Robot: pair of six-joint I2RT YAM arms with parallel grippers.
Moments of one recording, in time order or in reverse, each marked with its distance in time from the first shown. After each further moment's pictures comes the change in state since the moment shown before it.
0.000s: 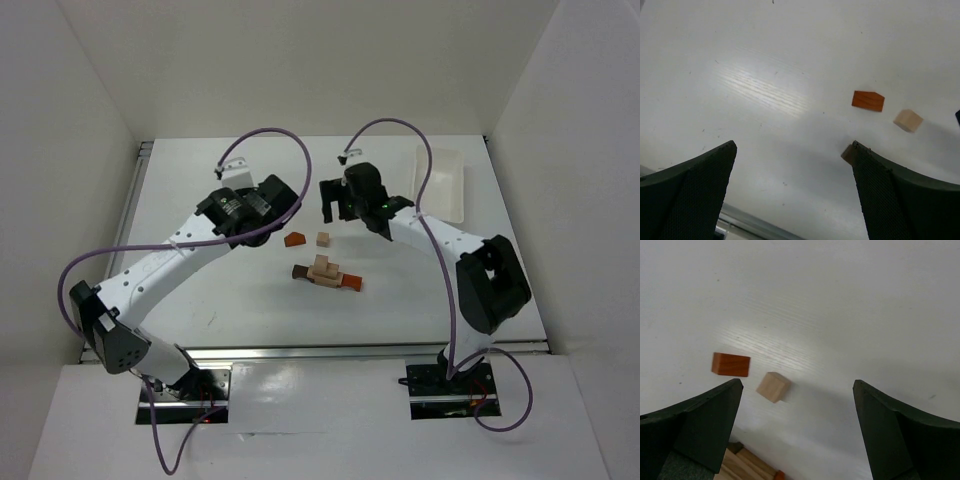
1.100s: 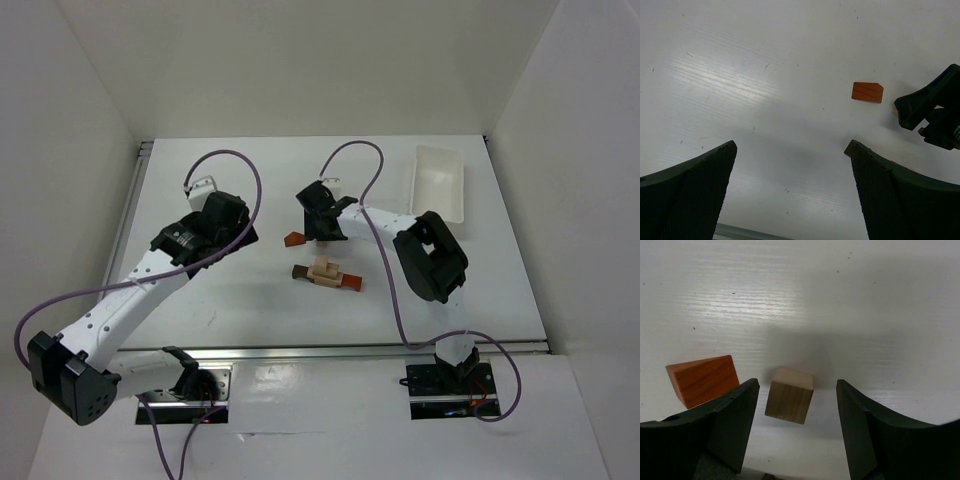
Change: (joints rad) left arm 0.264 -0.322 -0.485 0.435 0.291 0.236; right arm 0.166 0.412 0.310 -0.314 0.245 0.380
